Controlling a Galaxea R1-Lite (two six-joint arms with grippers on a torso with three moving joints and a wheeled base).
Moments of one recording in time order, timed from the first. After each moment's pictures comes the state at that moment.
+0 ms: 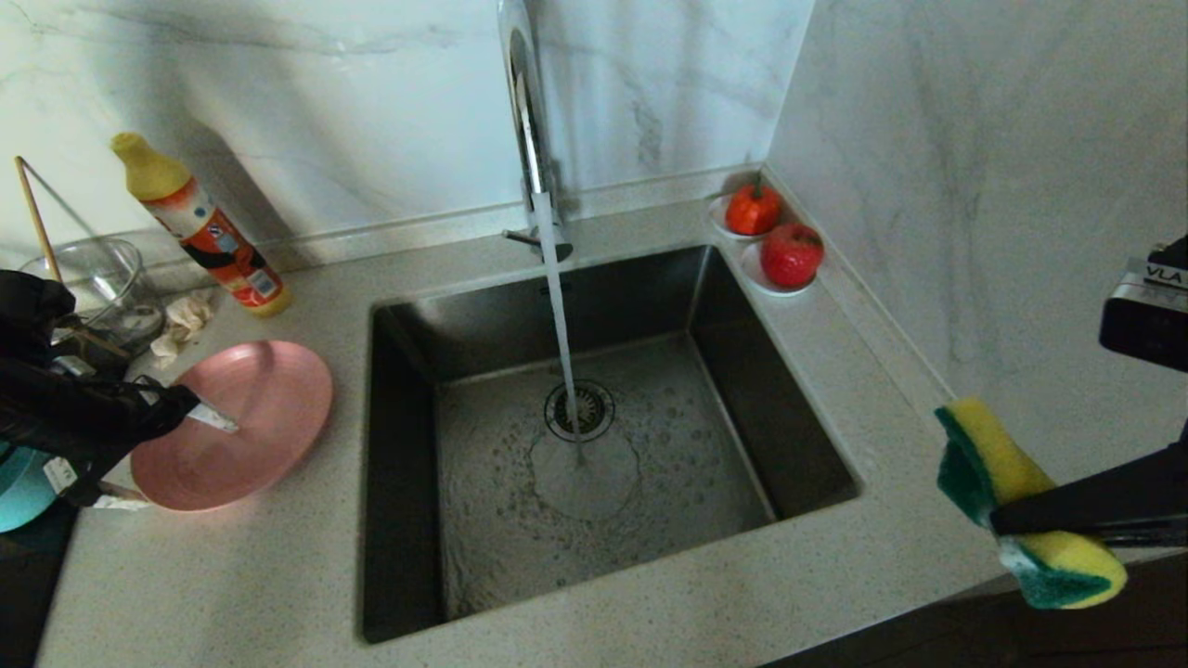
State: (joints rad) left arm 0.46 1.95 -1.52 0.66 -0.30 -0.50; right arm 0.29 1.24 -1.26 0.75 0.82 0.60
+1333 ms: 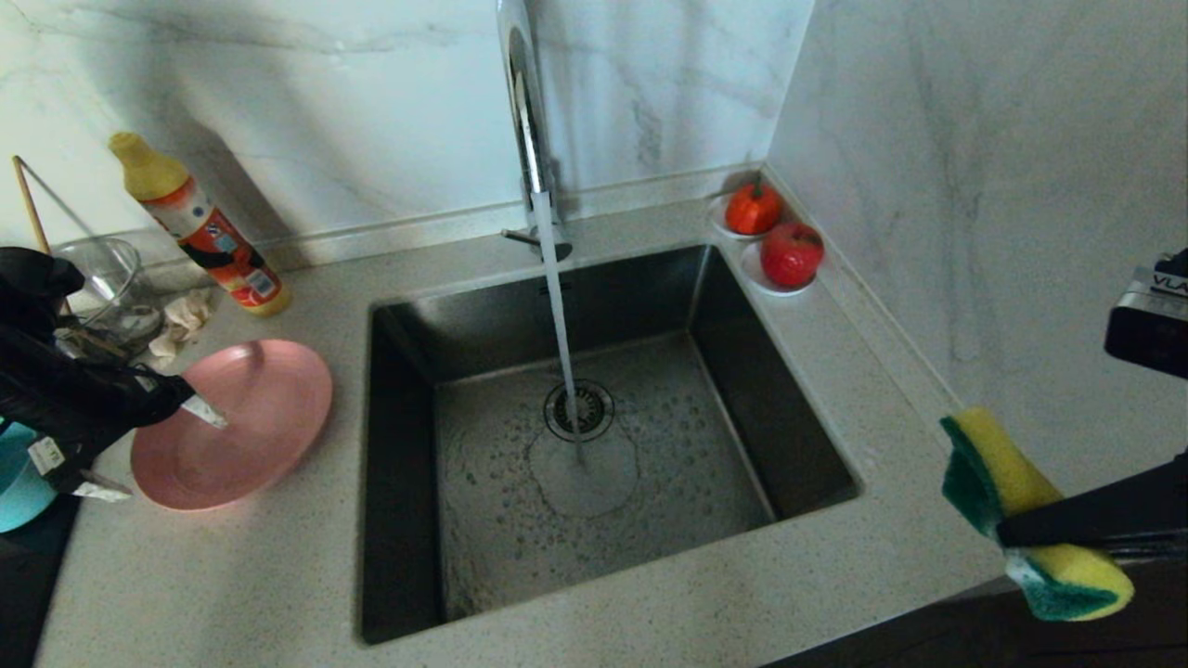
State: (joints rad) left arm 0.44 2.00 -1.70 0.84 -0.18 -0.52; right arm 0.29 1.23 -1.24 0.75 0.82 0.58
